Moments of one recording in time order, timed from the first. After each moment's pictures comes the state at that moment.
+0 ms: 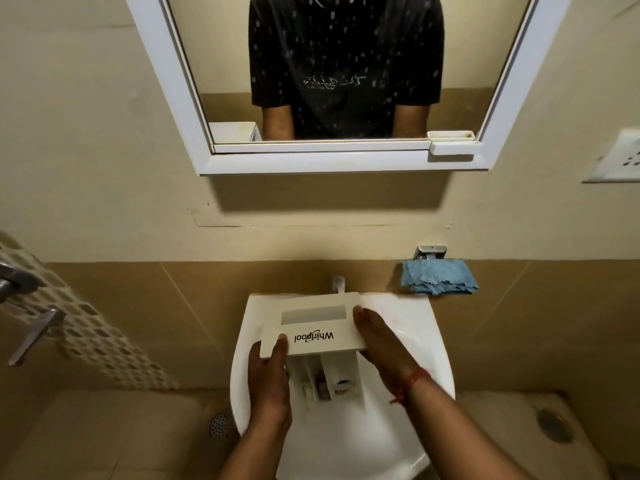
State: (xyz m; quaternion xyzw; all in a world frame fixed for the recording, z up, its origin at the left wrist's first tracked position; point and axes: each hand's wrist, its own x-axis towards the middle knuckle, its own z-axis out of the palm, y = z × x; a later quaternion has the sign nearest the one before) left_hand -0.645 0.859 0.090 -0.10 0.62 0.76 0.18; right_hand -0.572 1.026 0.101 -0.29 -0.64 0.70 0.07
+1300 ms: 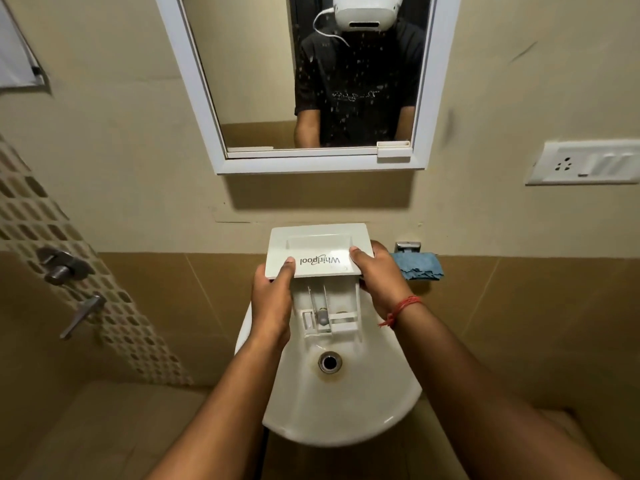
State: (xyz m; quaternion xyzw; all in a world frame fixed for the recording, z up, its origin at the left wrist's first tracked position) left_hand -0.609 0.883 0.195 0.04 0.63 0.77 0.11; right_hand -0.541 1.043 0.209 -0.23 -0.64 0.70 0.22
